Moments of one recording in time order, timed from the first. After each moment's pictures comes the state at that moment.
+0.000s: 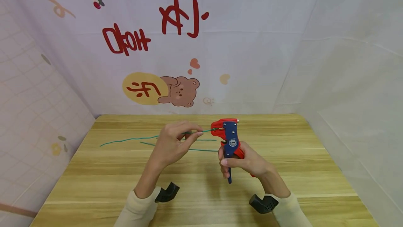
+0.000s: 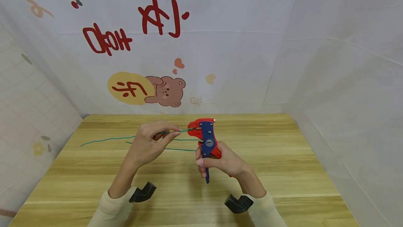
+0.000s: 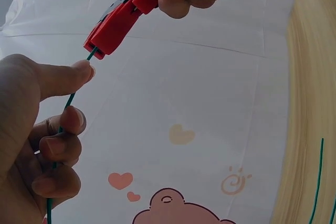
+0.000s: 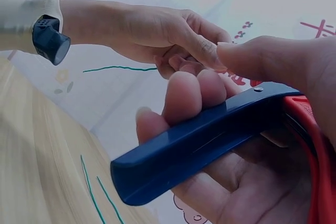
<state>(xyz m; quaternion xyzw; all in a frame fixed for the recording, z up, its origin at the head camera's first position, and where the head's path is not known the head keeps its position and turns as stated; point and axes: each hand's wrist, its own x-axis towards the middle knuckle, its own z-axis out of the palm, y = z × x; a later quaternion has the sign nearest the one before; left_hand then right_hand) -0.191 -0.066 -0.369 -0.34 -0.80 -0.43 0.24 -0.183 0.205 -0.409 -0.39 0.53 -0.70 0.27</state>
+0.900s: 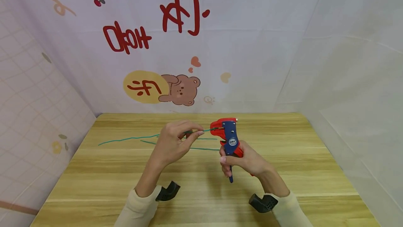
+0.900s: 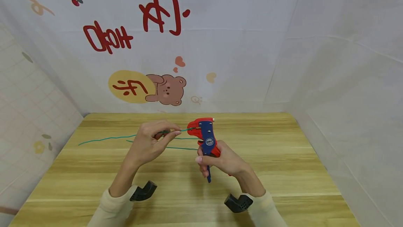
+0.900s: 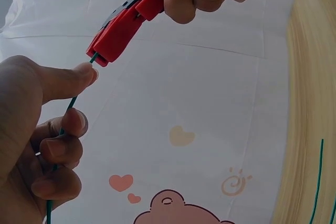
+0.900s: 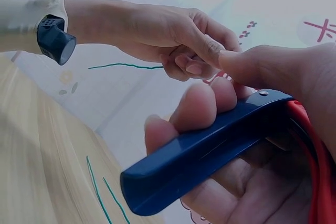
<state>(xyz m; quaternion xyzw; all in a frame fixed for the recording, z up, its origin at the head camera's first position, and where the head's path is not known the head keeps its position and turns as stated) -0.188 -0.065 -0.369 -0.35 -0.80 -0.42 0.26 -0.179 0.202 -0.412 -0.34 0.58 -0.68 0.27</state>
